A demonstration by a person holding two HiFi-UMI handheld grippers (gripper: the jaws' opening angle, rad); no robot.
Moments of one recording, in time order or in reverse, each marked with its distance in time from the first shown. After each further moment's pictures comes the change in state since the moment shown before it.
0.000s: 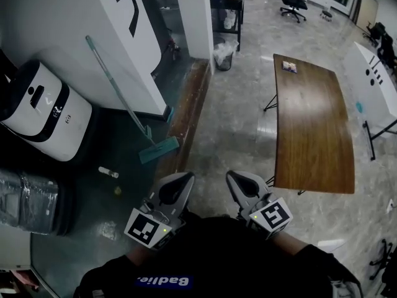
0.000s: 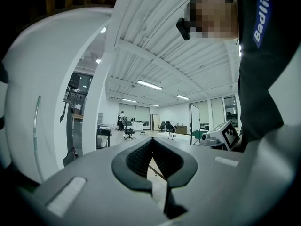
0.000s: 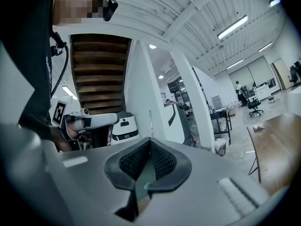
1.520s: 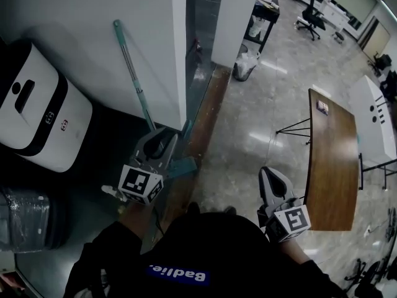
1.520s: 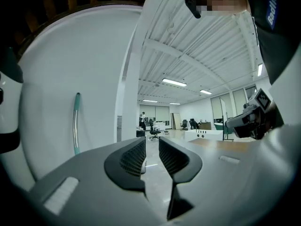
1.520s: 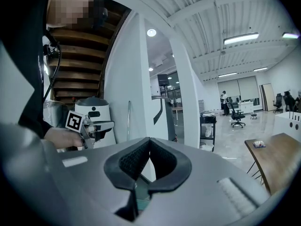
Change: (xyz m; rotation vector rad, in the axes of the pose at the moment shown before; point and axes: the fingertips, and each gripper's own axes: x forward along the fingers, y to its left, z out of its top) left arm 0.003 0.486 -0.033 0.042 -0.004 0.227; right arm 0.303 -0.055 0.036 -0.106 0.093 -0.271
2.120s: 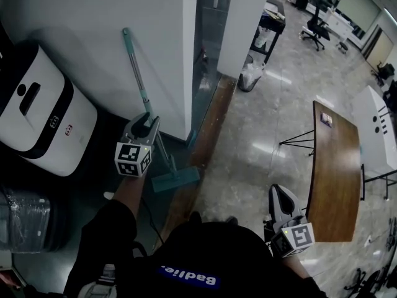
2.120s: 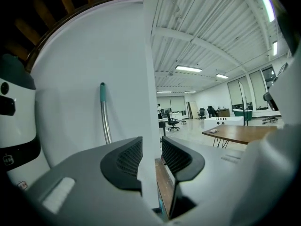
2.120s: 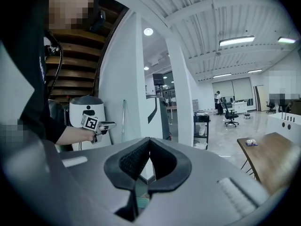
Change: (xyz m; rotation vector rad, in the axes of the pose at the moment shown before) left arm 0.027 0.136 -0.044 0.073 0.122 0.212; right arm -0.019 -0.013 -0.005 0.011 0.010 -0.067
